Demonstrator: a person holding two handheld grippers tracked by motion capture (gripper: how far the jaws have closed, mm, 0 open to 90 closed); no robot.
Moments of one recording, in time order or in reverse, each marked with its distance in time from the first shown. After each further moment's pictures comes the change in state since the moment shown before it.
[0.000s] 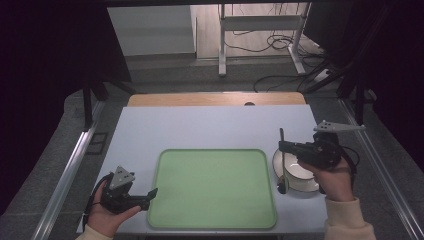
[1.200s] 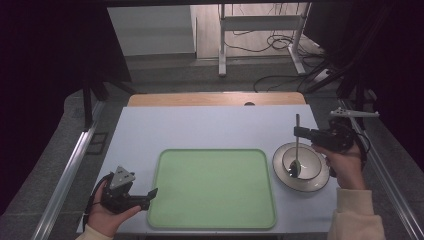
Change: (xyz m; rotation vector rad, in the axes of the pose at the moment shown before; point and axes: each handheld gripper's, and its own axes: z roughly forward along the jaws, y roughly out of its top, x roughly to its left) left arm 0.000 0.000 0.001 0.004 -0.001 -0.003; right arm -0.066 0.012 -0.004 -0.034 -0.039 0.063
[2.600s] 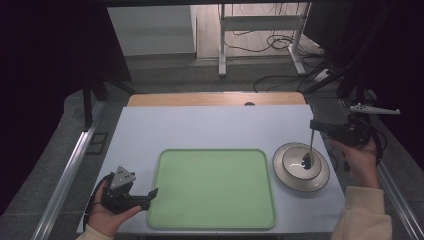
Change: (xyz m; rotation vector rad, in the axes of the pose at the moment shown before) left arm -0.001 0.000 0.000 0.000 -0.001 0.002; right arm -0.039 0.005 -0.023 -0.076 -0.047 0.003
